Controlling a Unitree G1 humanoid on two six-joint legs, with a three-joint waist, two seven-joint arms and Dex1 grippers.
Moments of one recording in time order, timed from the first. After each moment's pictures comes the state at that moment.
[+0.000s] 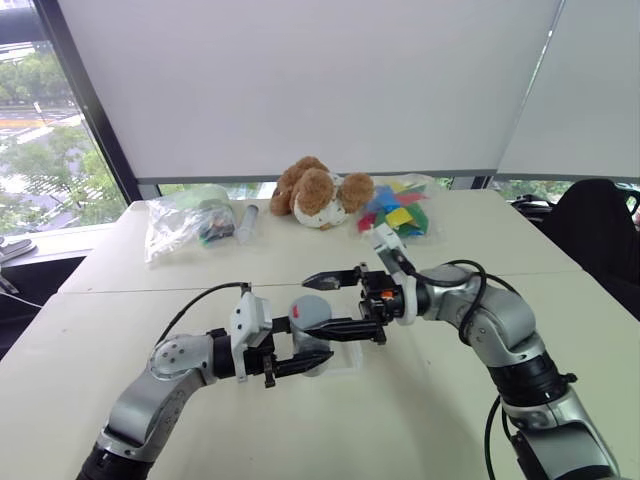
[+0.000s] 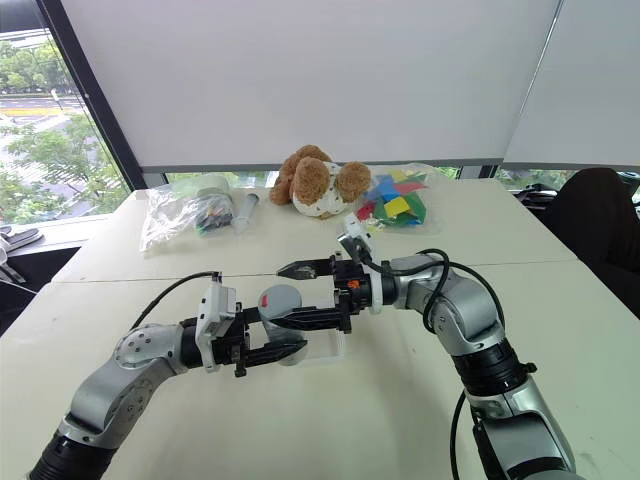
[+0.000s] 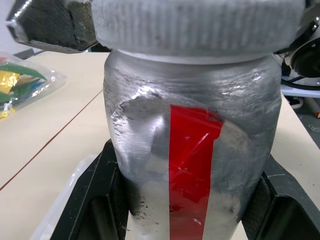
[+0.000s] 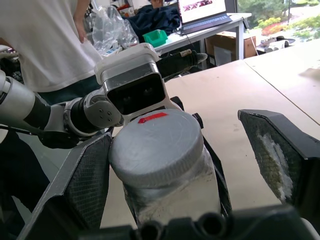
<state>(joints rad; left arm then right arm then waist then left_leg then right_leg) -0.28 0.51 -0.10 -0.32 -0.49 0.28 -1.00 -0.75 -0.50 0.14 -0.14 0.65 0.67 1.17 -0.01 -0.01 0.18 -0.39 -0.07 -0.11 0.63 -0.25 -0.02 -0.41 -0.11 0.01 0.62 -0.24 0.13</state>
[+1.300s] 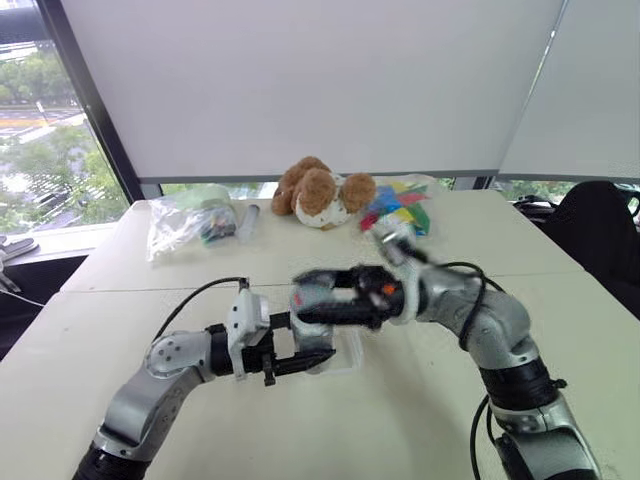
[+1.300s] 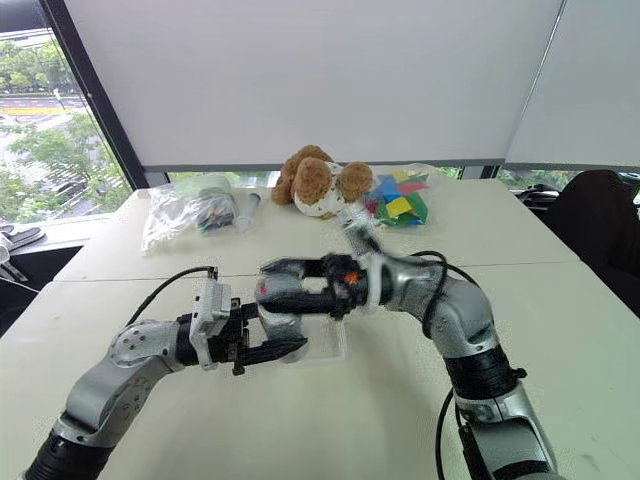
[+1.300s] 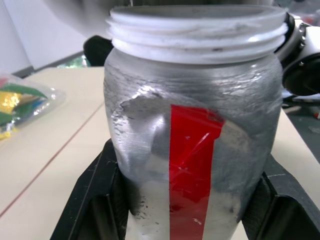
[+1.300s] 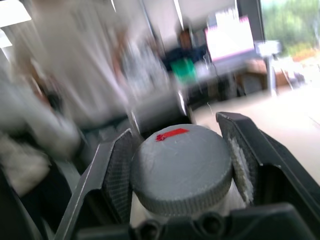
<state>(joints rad) -0.28 0.54 -0.08 -0.35 -0.52 0.28 -1.00 -0.74 -0.41 -0.02 -0.19 0.94 0.80 1.07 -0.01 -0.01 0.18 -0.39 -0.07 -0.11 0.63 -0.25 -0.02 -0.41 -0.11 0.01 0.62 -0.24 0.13</state>
